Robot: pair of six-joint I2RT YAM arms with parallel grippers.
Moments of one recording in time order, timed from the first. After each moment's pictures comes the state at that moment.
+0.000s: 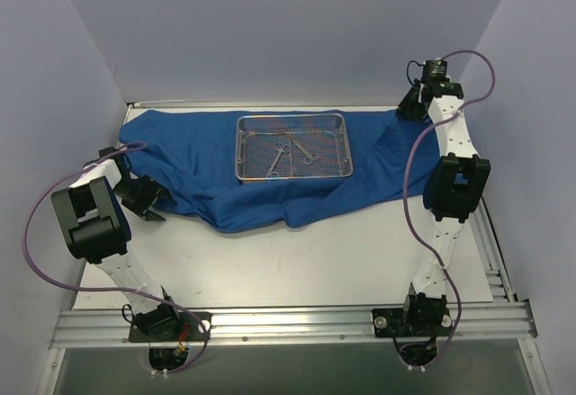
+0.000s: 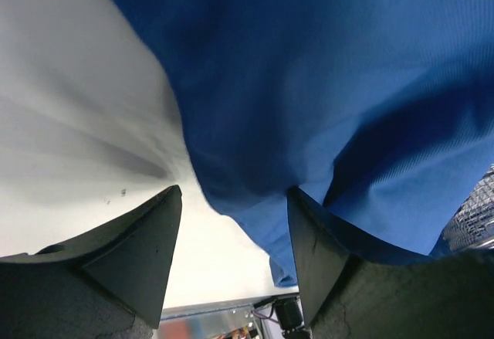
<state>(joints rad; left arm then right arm) 0.37 1.88 1.25 -0.85 0.31 -0.60 -0.11 2.24 2.17 -0.77 -0.07 0.54</state>
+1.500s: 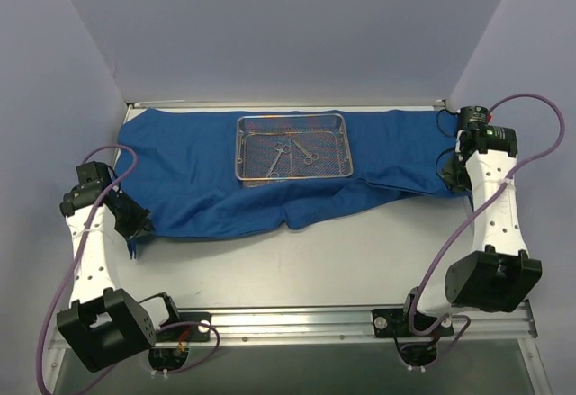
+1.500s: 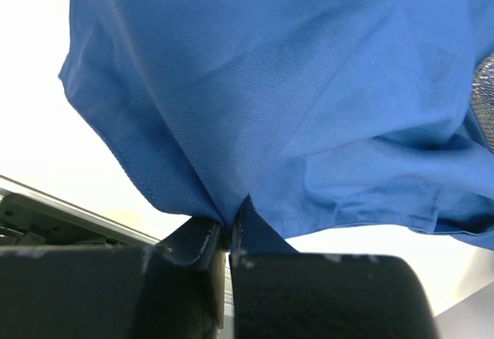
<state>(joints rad) 0.37 1.16 1.04 -1.10 0.11 -0.52 -0.19 1.43 1.49 -1.25 0.32 0.50</state>
